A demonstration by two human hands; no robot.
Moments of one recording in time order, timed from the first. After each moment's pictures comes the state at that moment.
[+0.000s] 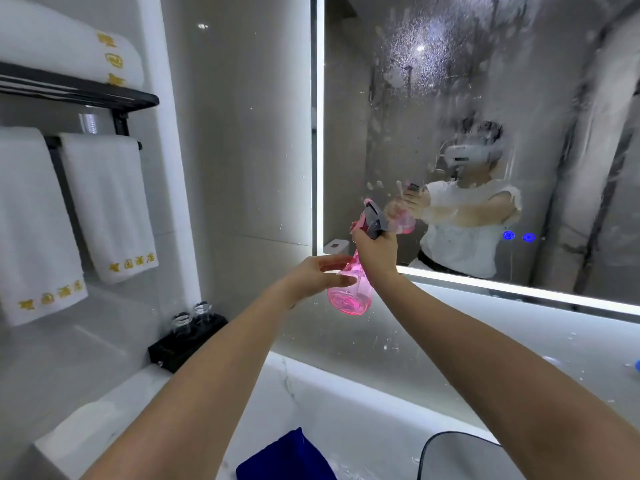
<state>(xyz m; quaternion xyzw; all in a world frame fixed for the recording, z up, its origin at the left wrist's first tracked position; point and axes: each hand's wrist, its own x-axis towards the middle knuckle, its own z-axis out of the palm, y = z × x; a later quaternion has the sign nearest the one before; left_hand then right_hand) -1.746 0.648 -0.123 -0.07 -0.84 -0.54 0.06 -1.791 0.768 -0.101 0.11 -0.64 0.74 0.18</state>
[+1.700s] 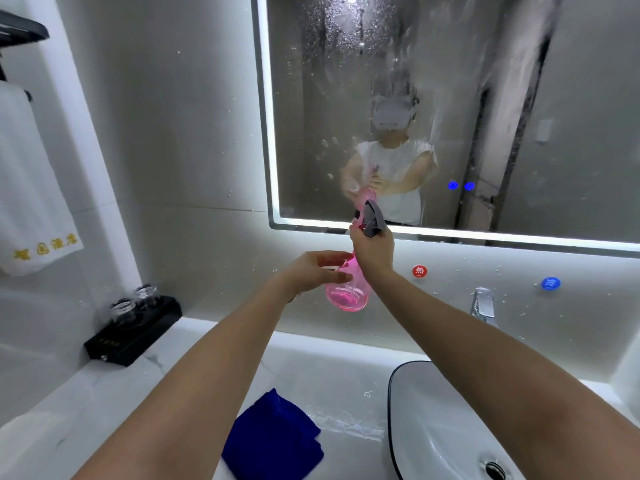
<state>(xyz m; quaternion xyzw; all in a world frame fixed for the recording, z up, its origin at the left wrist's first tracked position) -1.752 0.673 -0.175 -0.14 -0.83 -0.54 -0.06 -1.790 0.801 -0.175 0.02 -0.69 0.67 0.26</state>
